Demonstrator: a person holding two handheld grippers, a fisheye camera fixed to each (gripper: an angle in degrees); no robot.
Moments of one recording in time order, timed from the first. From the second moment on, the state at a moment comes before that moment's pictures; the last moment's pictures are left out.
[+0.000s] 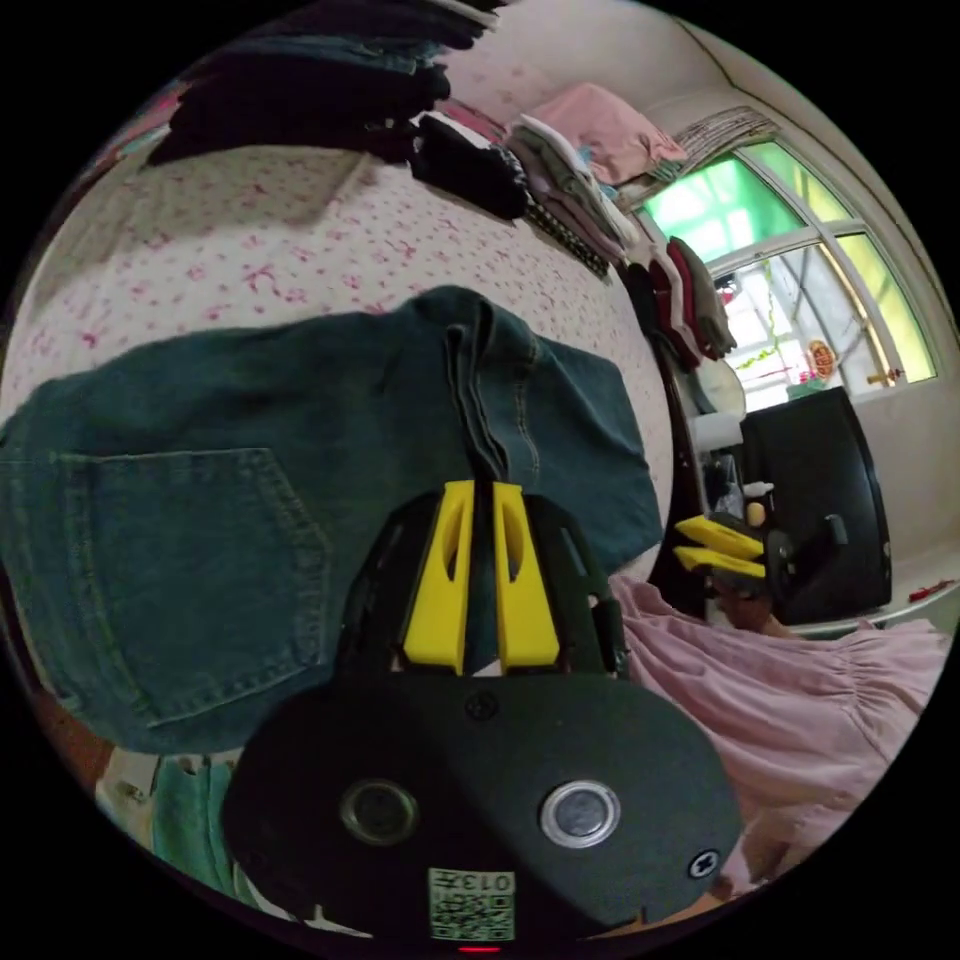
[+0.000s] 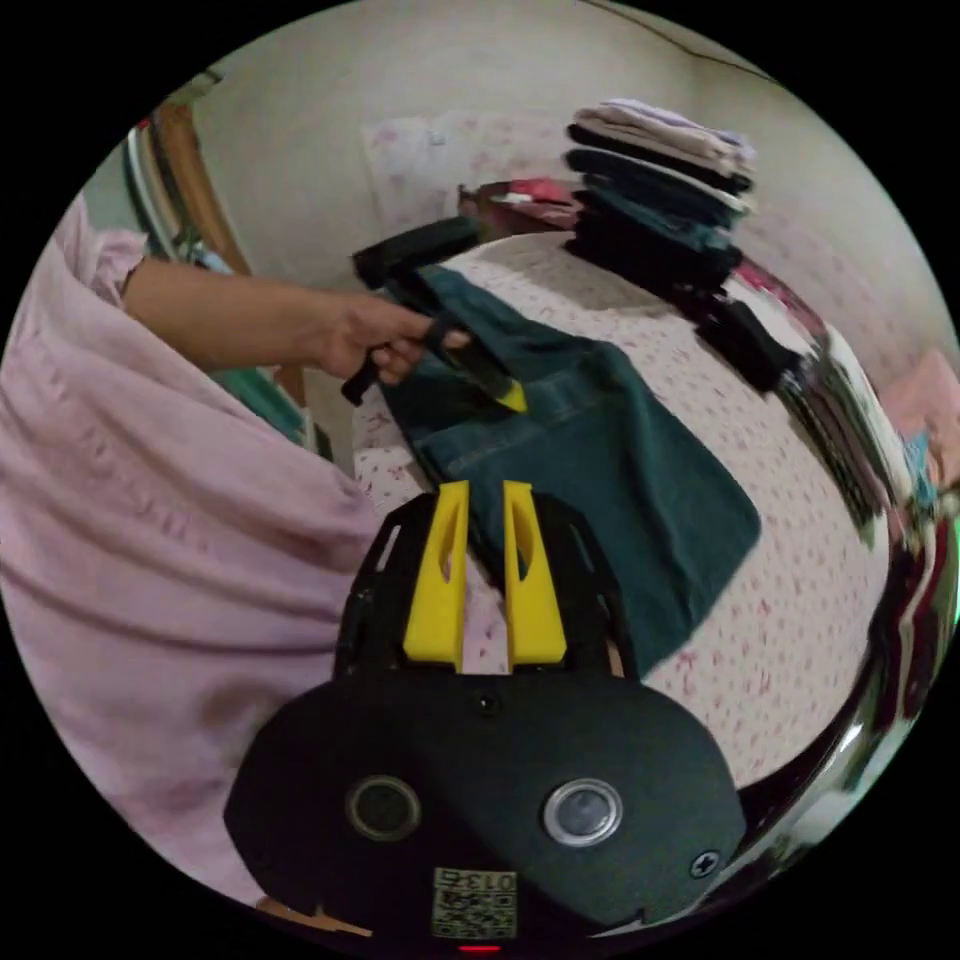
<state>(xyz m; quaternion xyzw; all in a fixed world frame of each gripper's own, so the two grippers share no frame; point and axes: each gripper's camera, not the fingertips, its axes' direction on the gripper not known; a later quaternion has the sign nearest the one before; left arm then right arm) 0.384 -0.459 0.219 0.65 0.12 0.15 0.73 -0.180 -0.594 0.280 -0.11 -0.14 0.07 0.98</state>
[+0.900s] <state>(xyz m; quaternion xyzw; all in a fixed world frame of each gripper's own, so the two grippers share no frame) 0.610 -0.448 0.204 0.64 -0.25 0.25 0.69 0.019 -0.429 0.334 -0.11 -0.10 0.32 0.94</state>
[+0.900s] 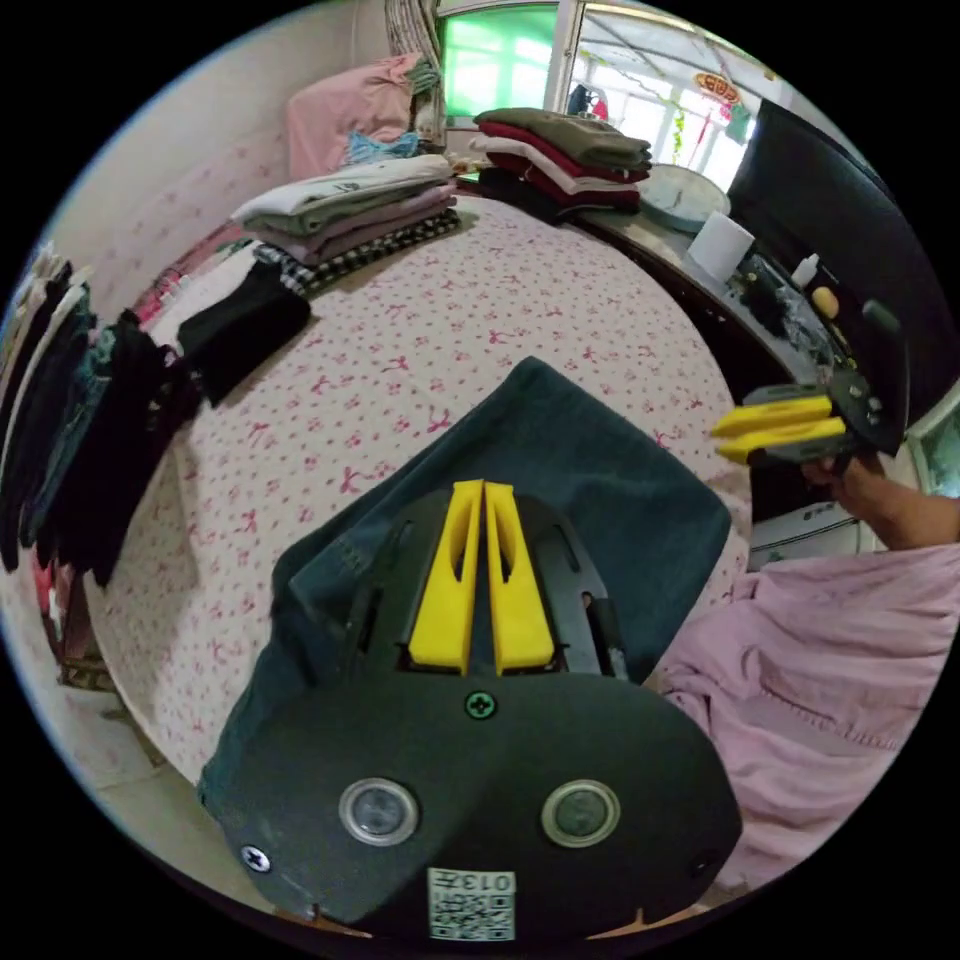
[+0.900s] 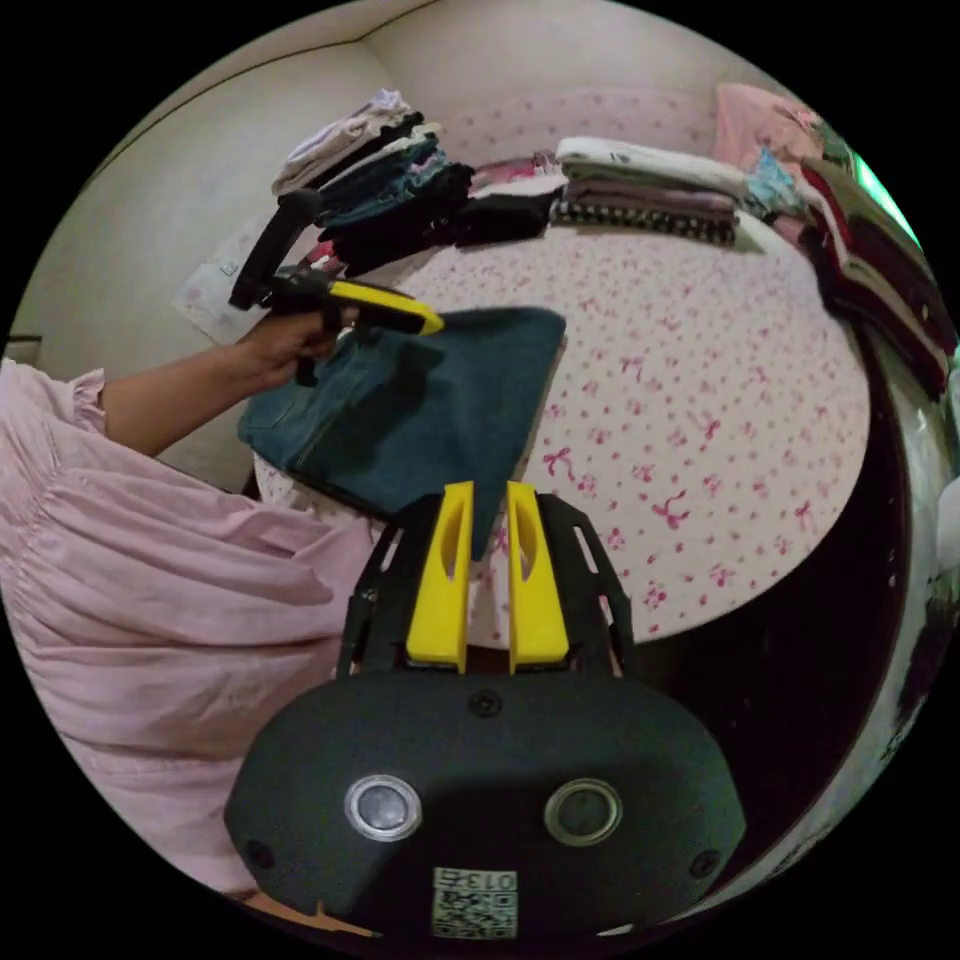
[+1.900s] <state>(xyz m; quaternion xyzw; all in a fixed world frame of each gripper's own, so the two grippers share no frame) 0.568 -0.428 0.318 0.61 -0.29 0.18 0.71 0.058 -0.636 0.587 -0.16 -0.19 0.09 0.96</state>
